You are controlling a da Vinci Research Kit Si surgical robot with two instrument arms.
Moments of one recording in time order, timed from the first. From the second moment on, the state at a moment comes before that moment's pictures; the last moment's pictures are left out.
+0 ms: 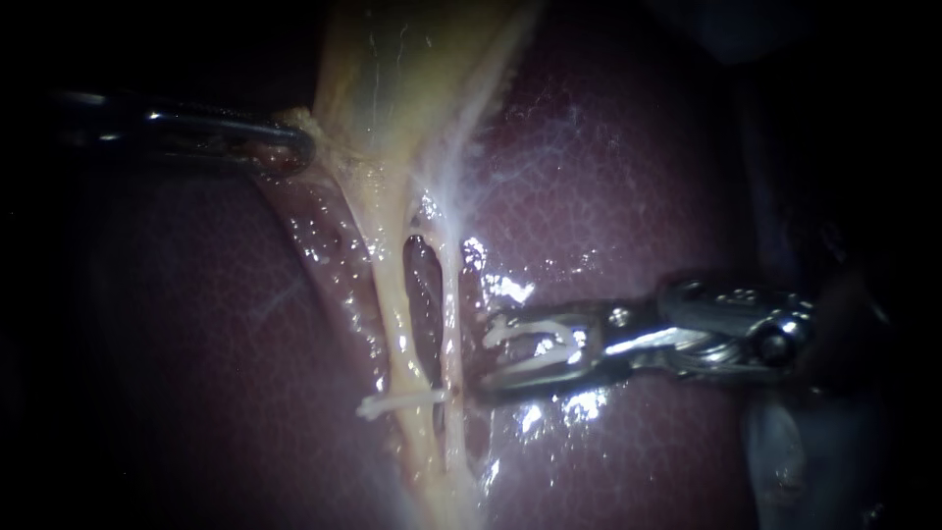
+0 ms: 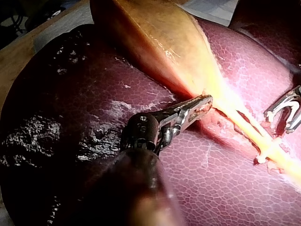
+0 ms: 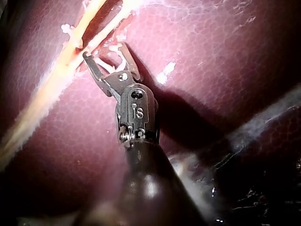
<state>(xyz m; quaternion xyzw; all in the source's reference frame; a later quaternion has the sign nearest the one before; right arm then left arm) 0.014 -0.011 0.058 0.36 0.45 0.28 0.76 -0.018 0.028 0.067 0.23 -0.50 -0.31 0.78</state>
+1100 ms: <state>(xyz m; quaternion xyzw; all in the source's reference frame) 0.020 -0.013 0.060 0.40 0.46 0.31 0.73 -0.018 0.028 0.067 0.23 -0.50 -0.31 0.78</state>
